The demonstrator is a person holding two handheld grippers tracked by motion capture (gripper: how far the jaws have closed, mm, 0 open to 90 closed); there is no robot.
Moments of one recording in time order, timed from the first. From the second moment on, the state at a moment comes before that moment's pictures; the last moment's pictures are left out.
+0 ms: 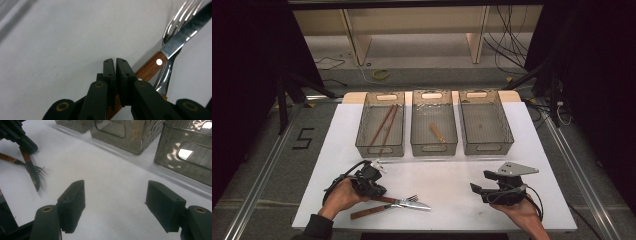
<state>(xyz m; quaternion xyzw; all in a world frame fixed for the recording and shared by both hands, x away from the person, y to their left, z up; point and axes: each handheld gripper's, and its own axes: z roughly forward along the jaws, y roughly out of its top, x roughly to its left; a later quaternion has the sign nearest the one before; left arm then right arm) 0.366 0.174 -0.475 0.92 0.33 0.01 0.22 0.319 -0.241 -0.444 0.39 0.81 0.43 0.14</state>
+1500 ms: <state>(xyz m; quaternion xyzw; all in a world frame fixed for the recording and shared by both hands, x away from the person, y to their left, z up) 0.351 0.186 -0.447 0.95 0.26 0.05 0.18 0.319 -0.240 -0.442 0.38 0.80 0.43 0.14</state>
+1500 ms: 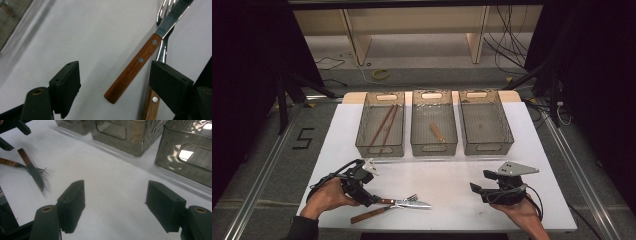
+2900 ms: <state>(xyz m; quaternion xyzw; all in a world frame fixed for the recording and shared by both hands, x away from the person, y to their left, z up) 0.350 0.172 -0.469 0.99 0.08 0.02 0.13 0.320 -0.237 -0.445 0.38 0.81 0.42 0.13</state>
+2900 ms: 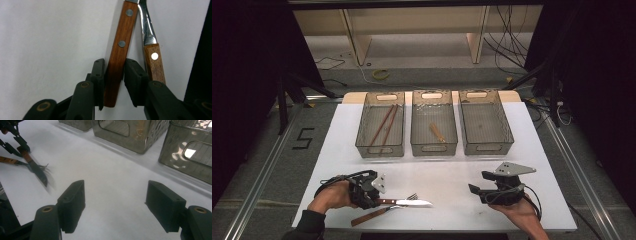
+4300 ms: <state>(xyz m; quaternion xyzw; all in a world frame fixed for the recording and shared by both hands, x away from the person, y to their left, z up) 0.341 0.142 -0.440 0.98 0.02 0.08 0.18 0.319 -0.220 -0.430 0.35 0.81 0.45 0.13</state>
